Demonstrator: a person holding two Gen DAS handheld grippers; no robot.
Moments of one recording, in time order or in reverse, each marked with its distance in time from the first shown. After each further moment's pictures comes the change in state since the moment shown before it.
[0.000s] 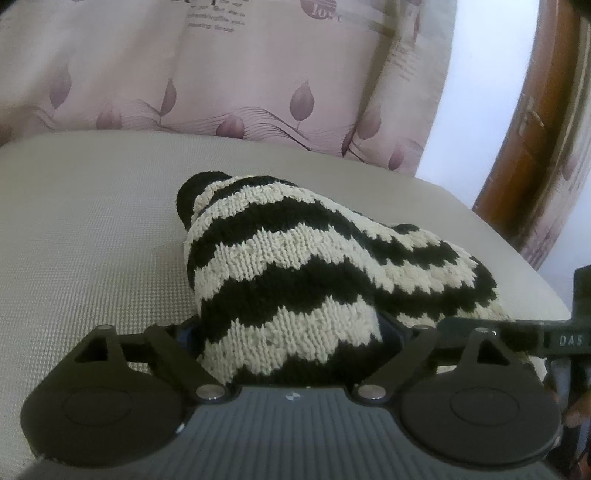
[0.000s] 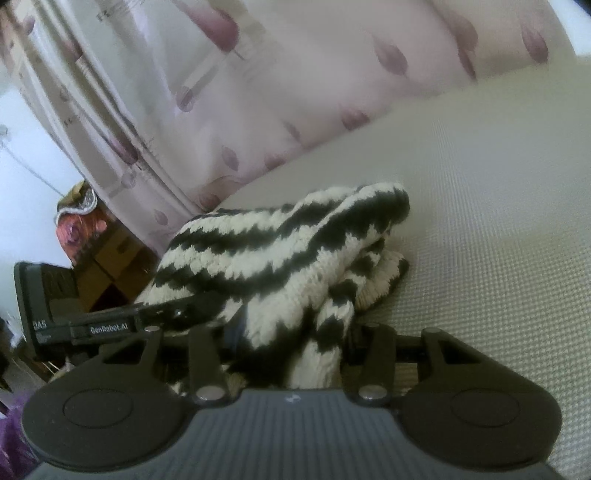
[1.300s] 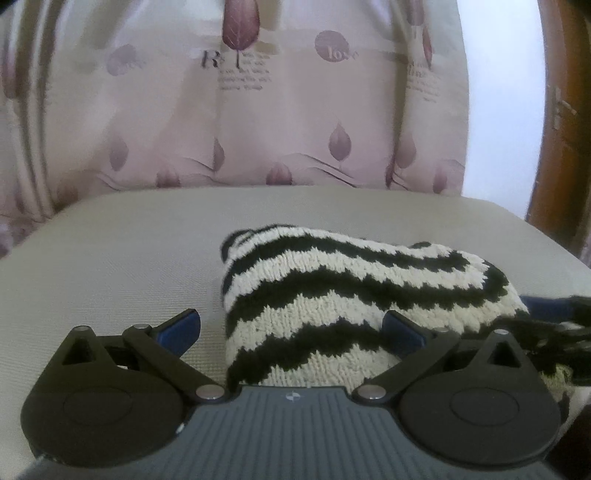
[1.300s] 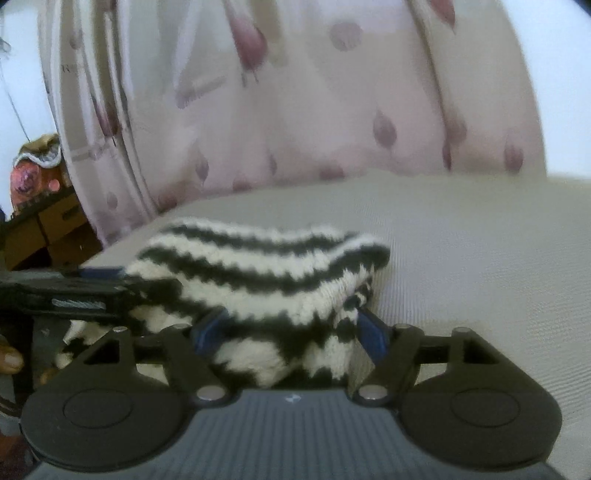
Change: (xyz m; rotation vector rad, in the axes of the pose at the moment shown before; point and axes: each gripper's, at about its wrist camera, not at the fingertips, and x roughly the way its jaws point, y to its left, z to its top) left arm -0.042 -0.048 -0.013 0.107 -0.160 0.287; right arm -0.031 0.053 -0.025 -0.283 -0.157 -0.260
